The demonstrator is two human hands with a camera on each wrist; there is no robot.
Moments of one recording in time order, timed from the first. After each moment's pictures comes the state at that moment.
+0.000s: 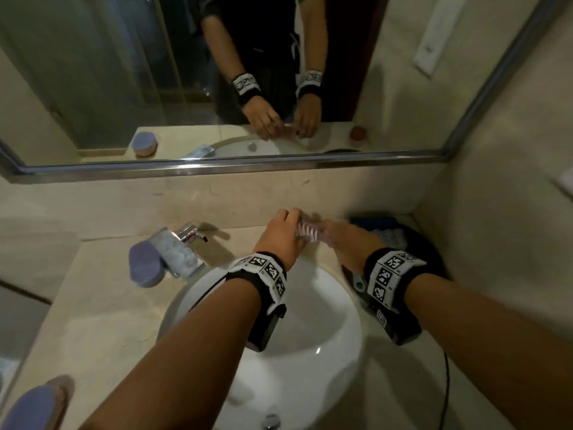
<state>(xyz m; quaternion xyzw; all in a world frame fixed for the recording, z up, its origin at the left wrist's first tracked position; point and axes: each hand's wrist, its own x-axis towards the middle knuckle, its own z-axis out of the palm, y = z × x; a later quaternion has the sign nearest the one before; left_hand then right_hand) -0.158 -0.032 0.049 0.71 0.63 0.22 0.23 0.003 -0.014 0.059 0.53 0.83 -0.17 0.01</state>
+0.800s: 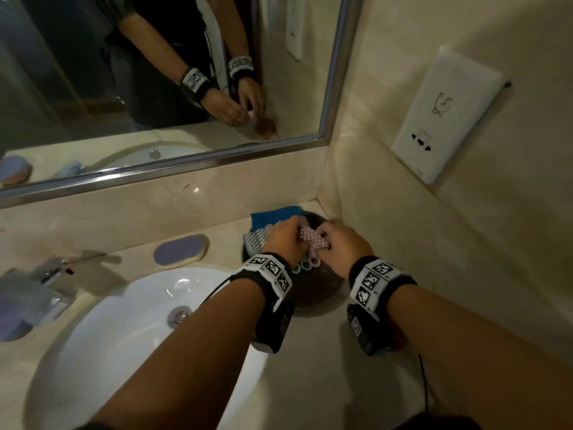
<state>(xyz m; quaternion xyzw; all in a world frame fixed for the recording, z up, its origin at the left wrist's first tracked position) 0.065 -0.012 0.043 0.73 0.57 0.18 0.32 0.203 -0.035 0.048 0.69 0.68 -0.24 -0.10</state>
